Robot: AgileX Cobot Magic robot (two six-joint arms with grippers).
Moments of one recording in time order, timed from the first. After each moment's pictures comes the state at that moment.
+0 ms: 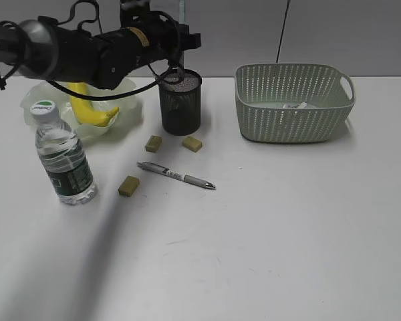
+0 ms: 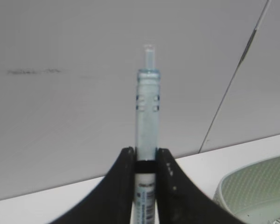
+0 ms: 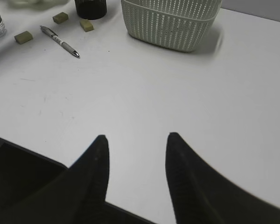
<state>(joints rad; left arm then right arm) -0.46 2.22 -1.58 0.12 -0.38 -0.32 0.43 -0.01 -0.51 -0.01 1.04 -0.02</state>
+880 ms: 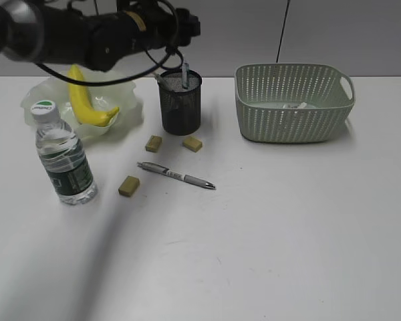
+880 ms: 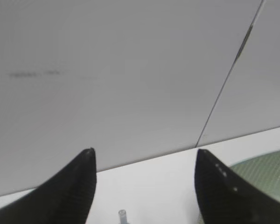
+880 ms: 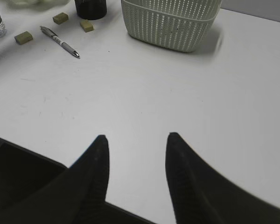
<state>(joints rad) -0.47 2.17 -1.58 0.12 -0.28 -0.32 0.43 -0.01 -0.51 -0.01 1.04 -0.02</state>
